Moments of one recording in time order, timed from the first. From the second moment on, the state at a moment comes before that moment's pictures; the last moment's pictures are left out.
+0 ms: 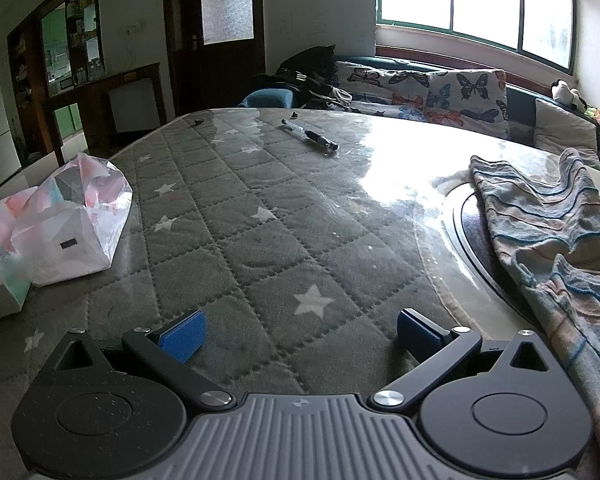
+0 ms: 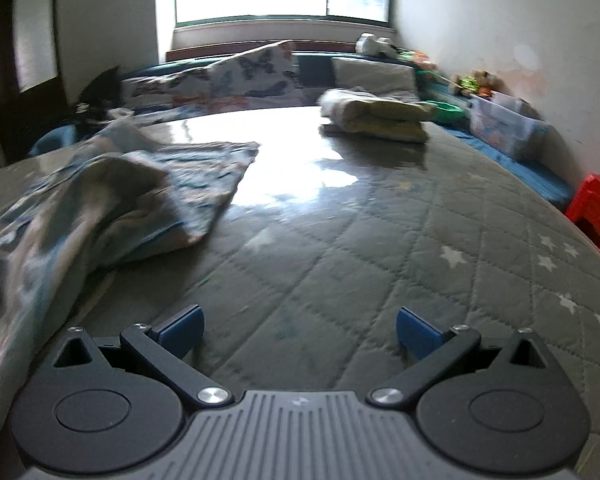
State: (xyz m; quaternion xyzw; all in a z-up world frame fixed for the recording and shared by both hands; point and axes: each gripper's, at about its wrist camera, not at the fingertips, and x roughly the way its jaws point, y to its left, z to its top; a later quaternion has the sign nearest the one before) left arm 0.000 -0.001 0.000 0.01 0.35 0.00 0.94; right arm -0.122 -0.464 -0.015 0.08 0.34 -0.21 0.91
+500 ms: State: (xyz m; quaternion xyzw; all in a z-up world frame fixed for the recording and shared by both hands) left arm -0.055 -0.045 0.000 0.02 0.34 -0.02 0.94; right arm -0.134 -0.401 -0.018 0.03 0.33 -0.19 0.92
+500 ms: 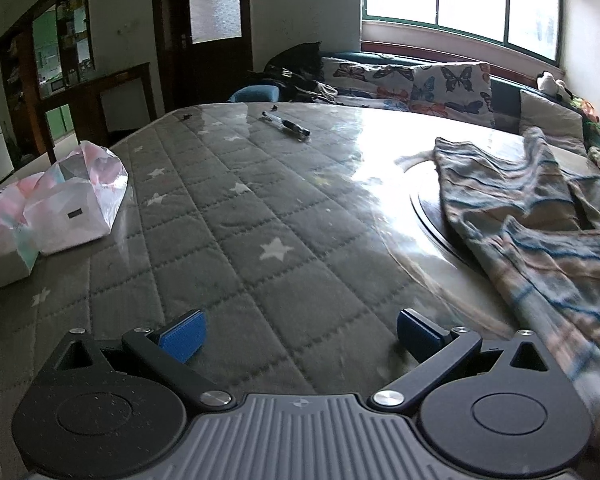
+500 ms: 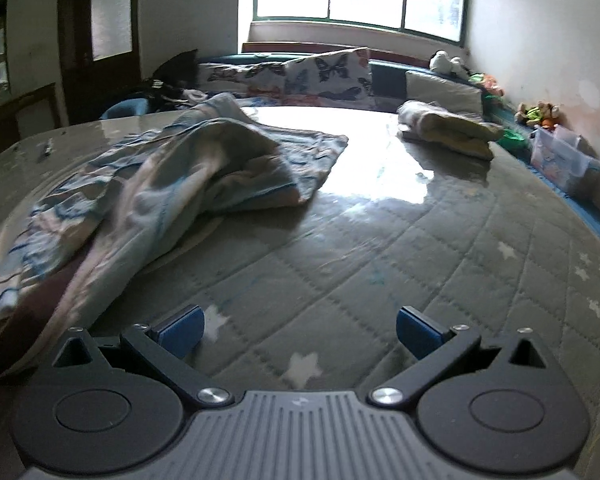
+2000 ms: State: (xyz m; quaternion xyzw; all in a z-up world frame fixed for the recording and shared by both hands) left arm -0.144 -0.113 0.018 0.11 0.34 -0.17 0.92; right arm -0.195 -0.341 0.021 0.02 0.35 -0.06 0.93
